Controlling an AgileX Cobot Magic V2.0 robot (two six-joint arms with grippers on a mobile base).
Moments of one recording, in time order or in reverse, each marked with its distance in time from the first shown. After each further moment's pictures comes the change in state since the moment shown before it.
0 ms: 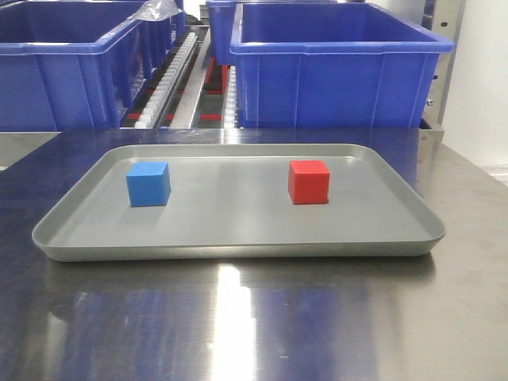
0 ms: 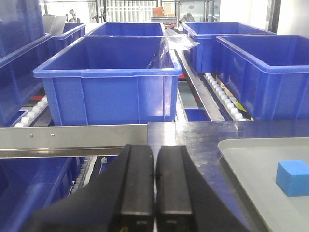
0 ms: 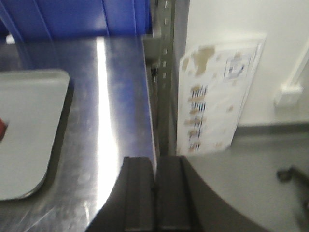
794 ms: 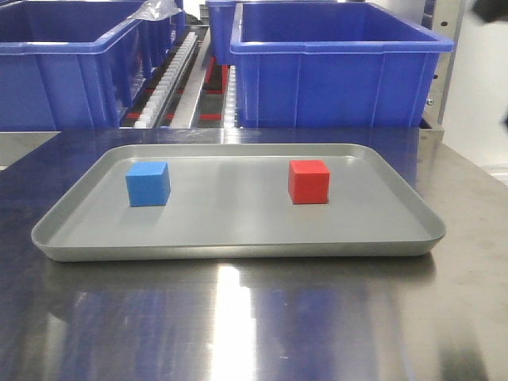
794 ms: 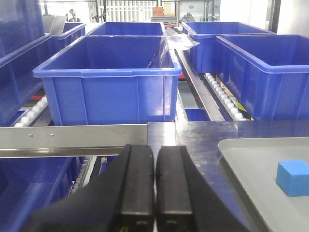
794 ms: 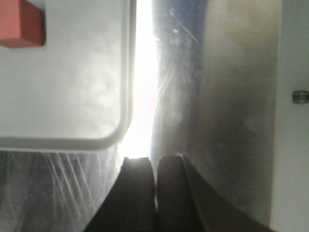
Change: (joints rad) left arm 0.000 0.000 0.000 0.000 0.000 0.000; right arm 0.345 0.926 -0.634 0.016 0.456 0.196
